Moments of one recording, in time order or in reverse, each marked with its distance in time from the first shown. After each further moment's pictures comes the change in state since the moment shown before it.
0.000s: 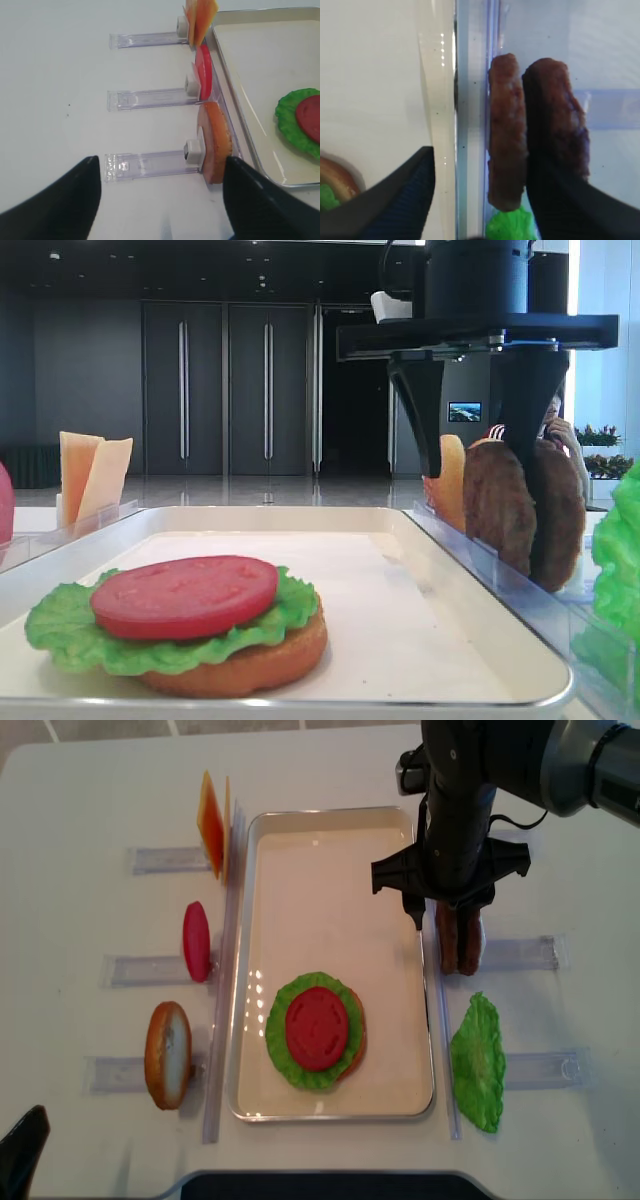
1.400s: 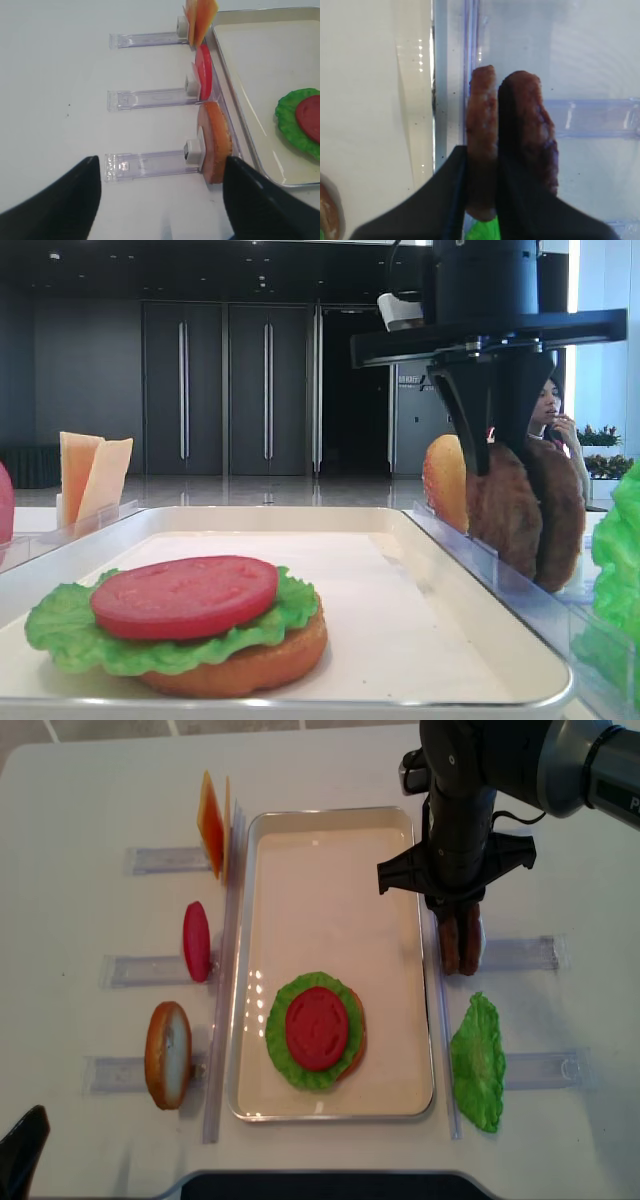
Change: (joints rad) left arm 0.000 0.000 0.000 0.000 0.000 0.000; right arm -0.002 0.004 0.000 -0.067 0.010 0.005
